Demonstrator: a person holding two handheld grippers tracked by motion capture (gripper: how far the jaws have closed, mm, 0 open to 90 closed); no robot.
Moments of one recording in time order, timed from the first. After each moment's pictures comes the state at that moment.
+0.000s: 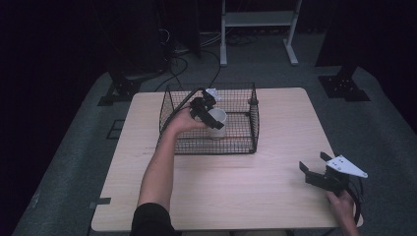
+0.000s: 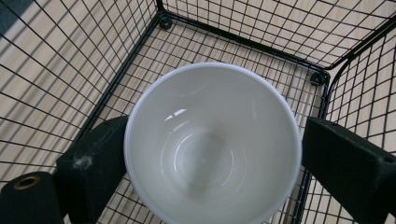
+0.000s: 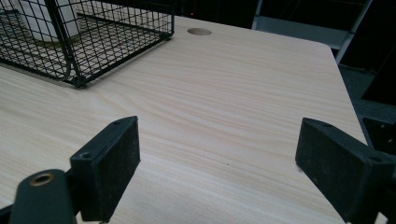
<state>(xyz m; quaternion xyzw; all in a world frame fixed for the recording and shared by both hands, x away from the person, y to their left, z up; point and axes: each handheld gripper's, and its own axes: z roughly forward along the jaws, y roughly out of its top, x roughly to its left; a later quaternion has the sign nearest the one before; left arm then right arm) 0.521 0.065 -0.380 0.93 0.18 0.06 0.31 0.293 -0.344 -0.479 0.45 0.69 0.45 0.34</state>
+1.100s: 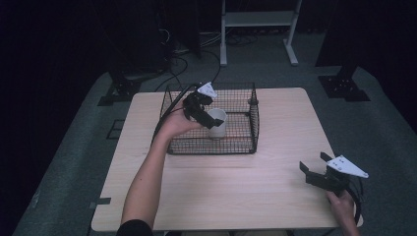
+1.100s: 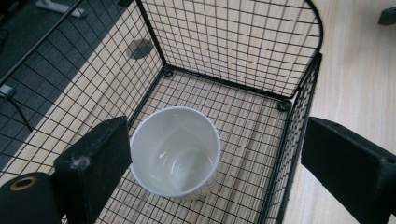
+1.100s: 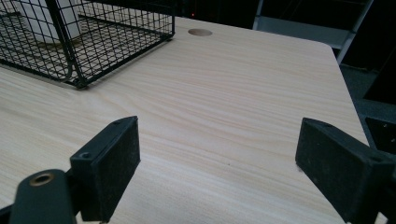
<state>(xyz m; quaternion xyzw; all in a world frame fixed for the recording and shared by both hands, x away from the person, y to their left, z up) 0.465 0.079 -0.326 0.91 0.15 0.13 0.37 0.293 -0.345 -0.479 0.45 0.69 0.45 0.34</state>
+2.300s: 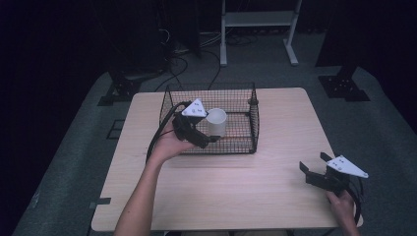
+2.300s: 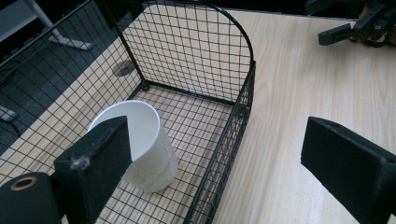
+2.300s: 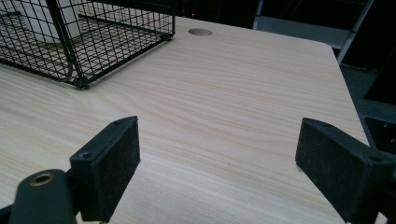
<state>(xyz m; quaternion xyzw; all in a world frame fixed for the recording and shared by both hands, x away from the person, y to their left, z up) 0.398 0.102 -0.334 0.87 0.15 0.15 0.44 0.293 -0.345 -0.479 0.45 0.69 0.45 0.34</state>
